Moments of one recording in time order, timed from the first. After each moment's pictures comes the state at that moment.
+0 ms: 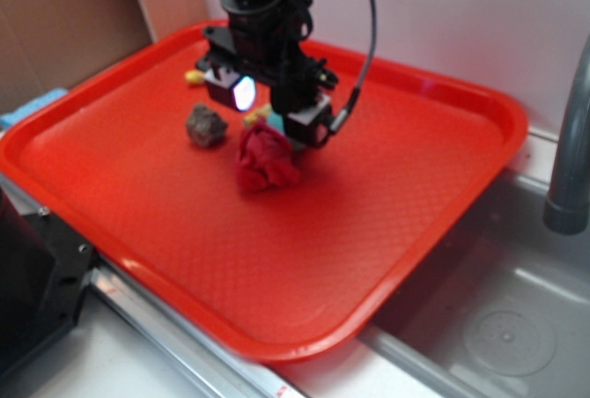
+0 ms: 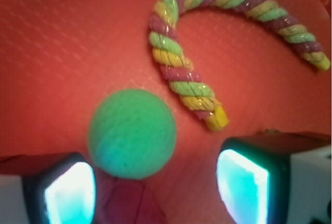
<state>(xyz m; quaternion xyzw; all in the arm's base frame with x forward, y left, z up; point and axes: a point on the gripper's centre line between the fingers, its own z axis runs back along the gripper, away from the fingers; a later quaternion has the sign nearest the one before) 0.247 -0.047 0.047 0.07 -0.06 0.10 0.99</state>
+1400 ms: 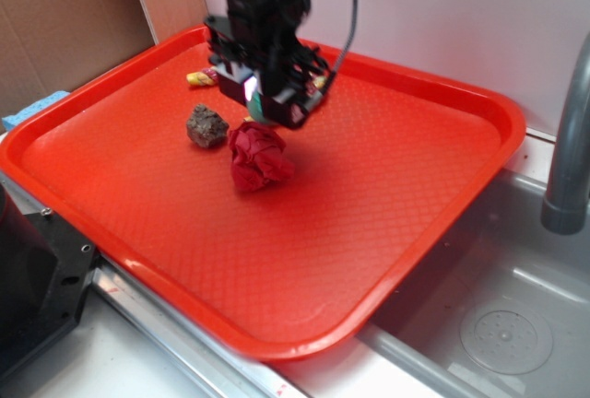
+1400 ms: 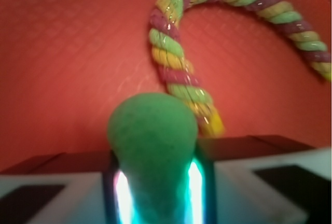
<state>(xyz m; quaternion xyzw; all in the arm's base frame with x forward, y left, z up) 0.244 -0.039 0.075 0.04 -0.04 0.05 1.00</state>
